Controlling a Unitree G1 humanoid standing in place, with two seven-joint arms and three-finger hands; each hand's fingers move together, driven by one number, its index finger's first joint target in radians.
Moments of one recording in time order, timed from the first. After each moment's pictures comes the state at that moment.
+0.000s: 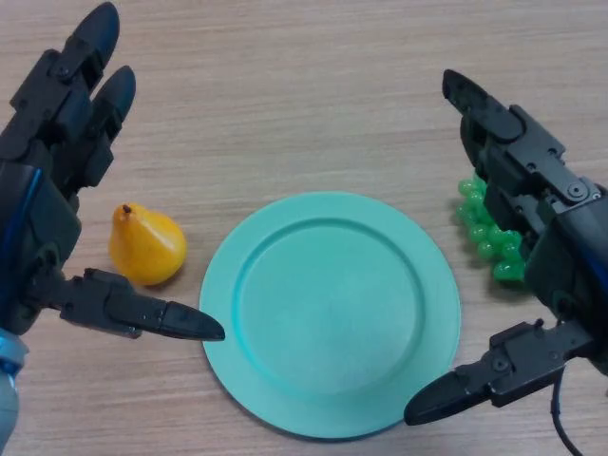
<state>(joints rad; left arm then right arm) -0.01 0.27 0.21 -0.81 -0.22 0.44 -0.23 0.01 -0.22 0.12 -0.96 0.01 0.62 0.24</state>
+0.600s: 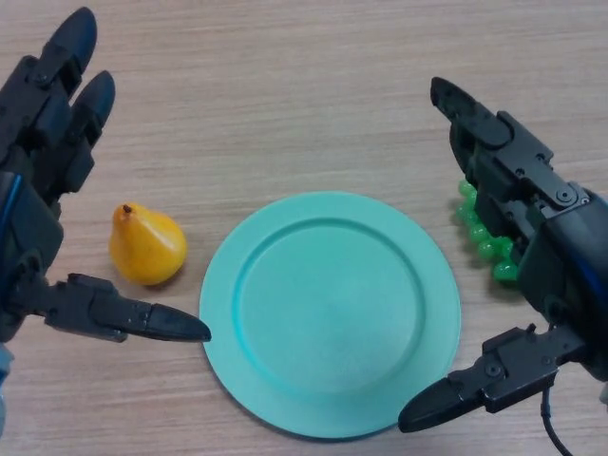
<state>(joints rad) 0.00 0.27 0.25 -0.79 -0.21 0.44 -0.23 0.01 -0.22 0.13 -0.97 0.01 0.66 0.25</state>
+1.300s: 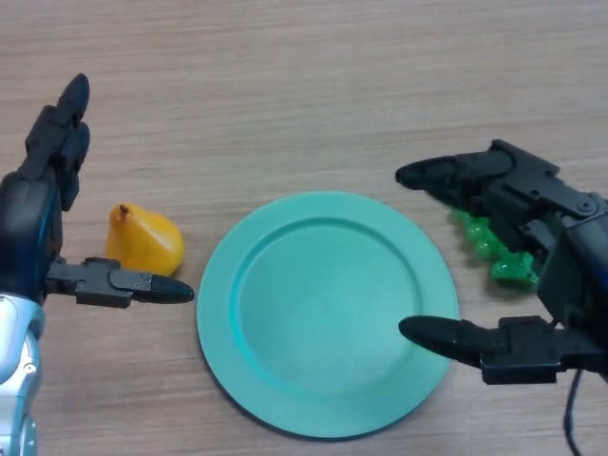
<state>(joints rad) -0.17 0.29 0.16 -0.02 0.02 -0.02 -0.06 0.06 -0.24 0.09 -0.99 0.01 0.66 0.25</state>
